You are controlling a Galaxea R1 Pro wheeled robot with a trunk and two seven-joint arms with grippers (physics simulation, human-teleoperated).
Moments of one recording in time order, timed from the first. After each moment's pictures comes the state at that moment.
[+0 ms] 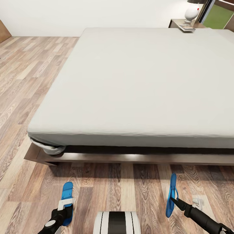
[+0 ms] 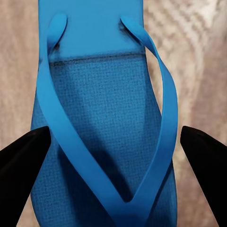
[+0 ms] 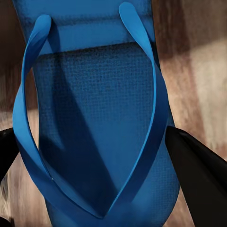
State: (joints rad) left arm -0.42 0.09 -0.09 -0.38 0.21 -0.12 0.09; right arm -0.28 -0.42 0.06 -0.55 -0.76 0.00 0.95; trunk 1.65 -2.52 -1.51
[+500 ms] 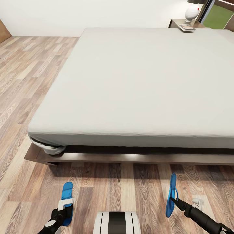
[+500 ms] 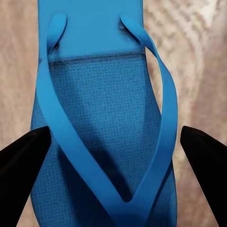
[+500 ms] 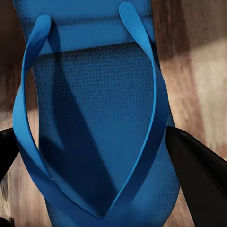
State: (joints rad) left arm -0.42 0.09 -0.09 -0.38 0.21 -0.12 0.09; right arm -0.28 -0.42 0.06 -0.55 -0.76 0.00 0.95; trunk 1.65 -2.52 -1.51
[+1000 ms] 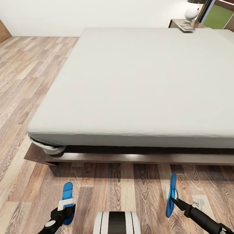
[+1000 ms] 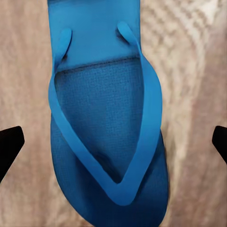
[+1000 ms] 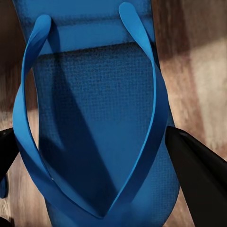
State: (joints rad) left arm -0.42 0.09 -0.09 -0.38 0.21 -0.12 0.09; right arm -0.28 -0.42 0.06 -0.55 -0.76 0.00 0.95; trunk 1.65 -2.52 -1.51
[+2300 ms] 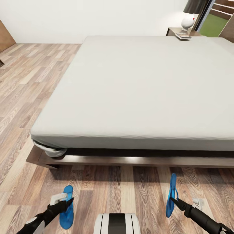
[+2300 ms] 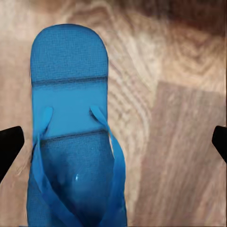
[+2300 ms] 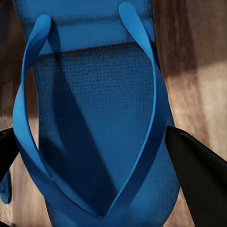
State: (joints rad) left arm -0.42 0.22 0.00 -0.42 0.35 -0.06 -0.36; right arm -0.28 -0.42 0.06 -0.55 -0.76 0.00 0.95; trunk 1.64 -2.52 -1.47
